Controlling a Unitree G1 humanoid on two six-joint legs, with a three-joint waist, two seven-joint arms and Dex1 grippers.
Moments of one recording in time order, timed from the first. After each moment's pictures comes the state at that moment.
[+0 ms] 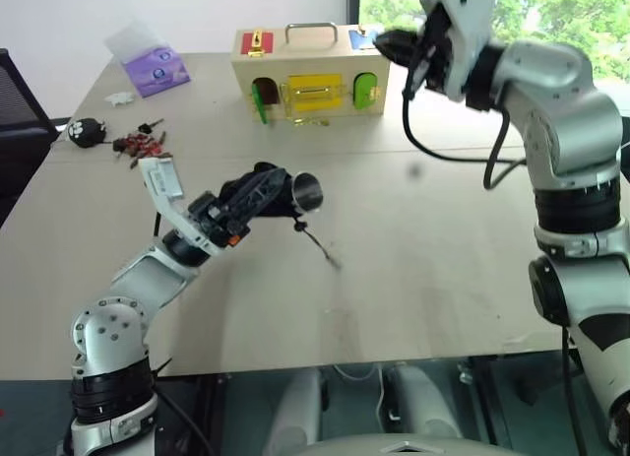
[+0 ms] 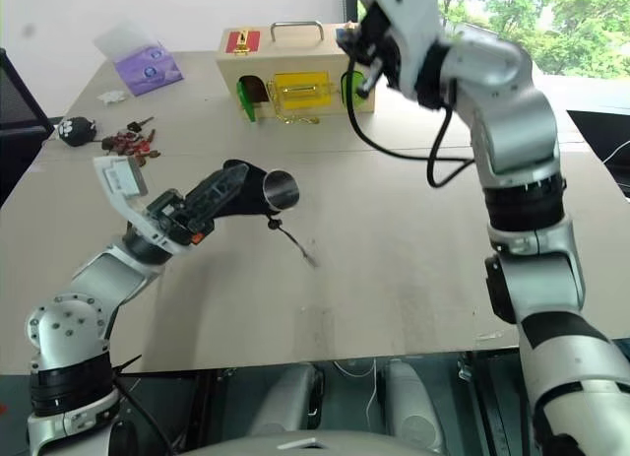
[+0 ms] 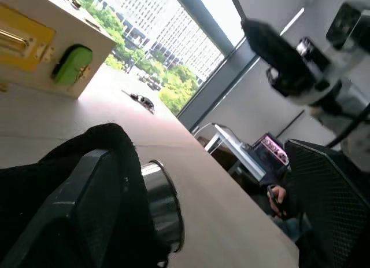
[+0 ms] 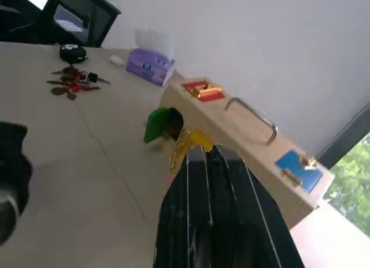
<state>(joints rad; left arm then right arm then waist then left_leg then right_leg) -0.24 0.48 0.40 -0.29 -1.34 0.78 -0.42 -1.05 -0.42 0.05 -0.03 0.20 0.72 0.70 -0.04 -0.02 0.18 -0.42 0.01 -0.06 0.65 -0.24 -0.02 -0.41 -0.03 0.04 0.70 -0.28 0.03</state>
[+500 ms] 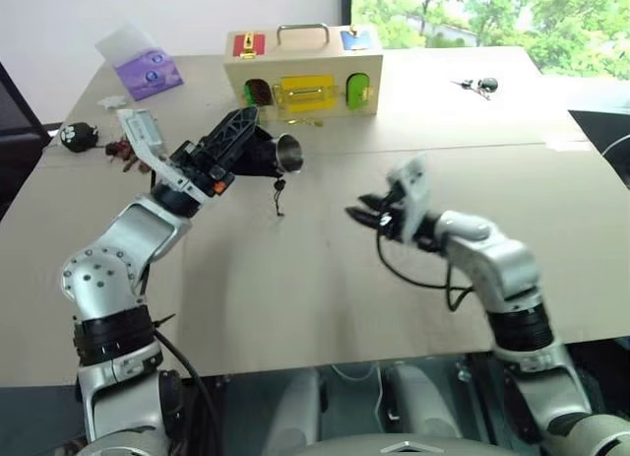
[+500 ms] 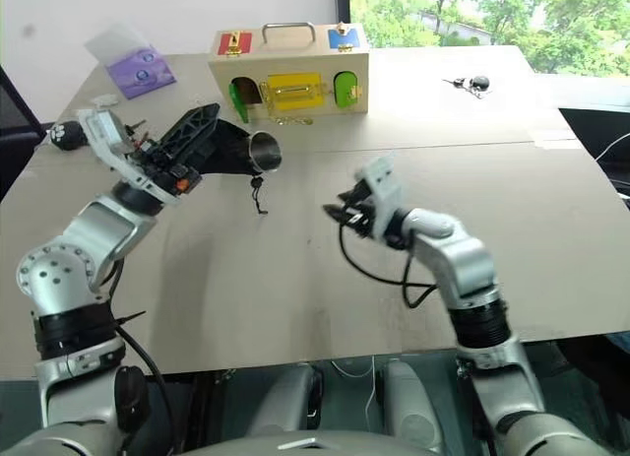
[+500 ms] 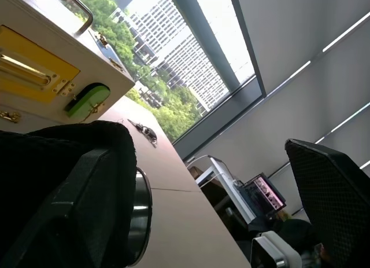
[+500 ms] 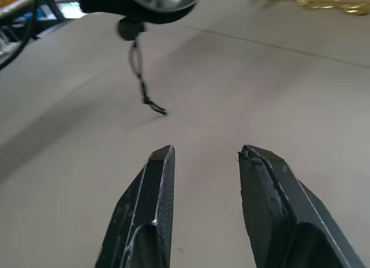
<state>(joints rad) -0.51 0.55 0.43 -0.03 -1.47 0.87 -0.25 -0.53 -0.10 0.21 -0.08 0.29 0.71 0.59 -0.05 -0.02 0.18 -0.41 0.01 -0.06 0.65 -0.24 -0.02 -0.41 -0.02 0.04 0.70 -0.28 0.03</state>
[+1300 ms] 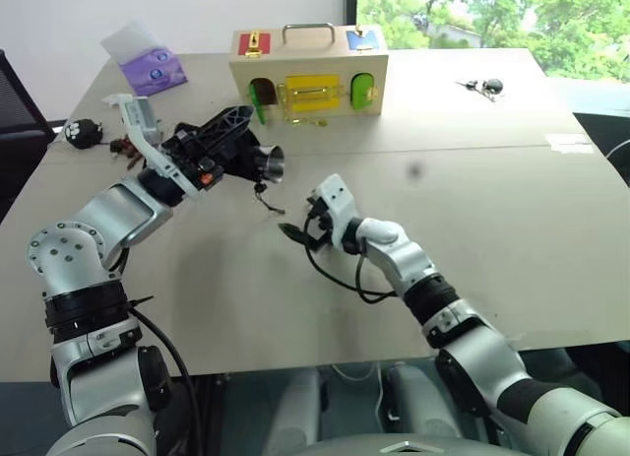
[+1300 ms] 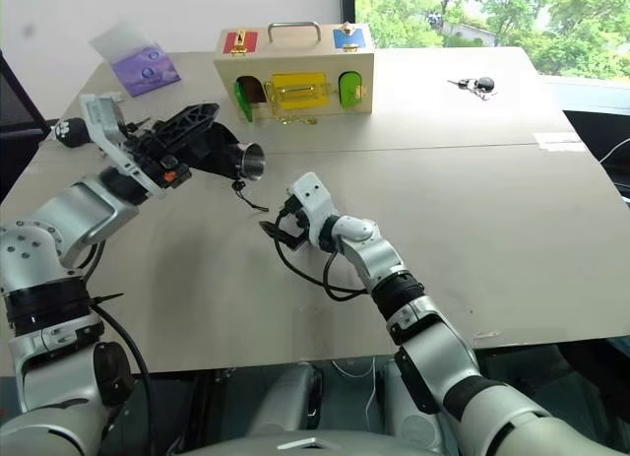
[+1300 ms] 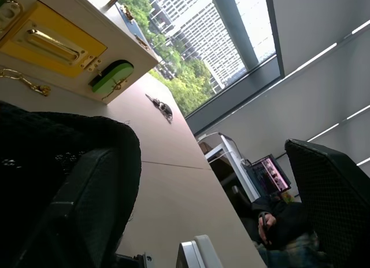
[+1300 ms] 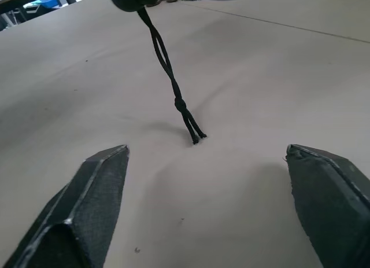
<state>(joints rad) -0.58 0.63 0.48 0.10 -1.48 1.04 -0.22 -0.80 0.13 0.27 0.73 0.16 0.13 0.54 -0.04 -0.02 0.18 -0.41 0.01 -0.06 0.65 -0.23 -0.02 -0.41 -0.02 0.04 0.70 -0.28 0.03</state>
